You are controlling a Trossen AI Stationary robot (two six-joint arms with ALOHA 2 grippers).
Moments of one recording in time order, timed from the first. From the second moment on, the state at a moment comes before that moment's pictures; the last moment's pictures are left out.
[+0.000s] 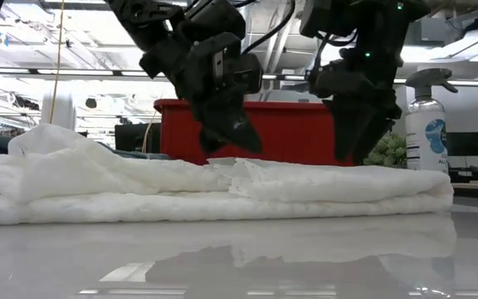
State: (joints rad) left arm 0.05 1.81 1.07 -0.03 0.34 -0.31; right arm 0.12 1.61 1.06 -0.77 0.22 0.82
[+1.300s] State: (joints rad) left arm -0.16 2.02 1.09 0.40 -0.37 -0.57; right arm 0.40 1.54 0.58 0.08 0.97 0.93
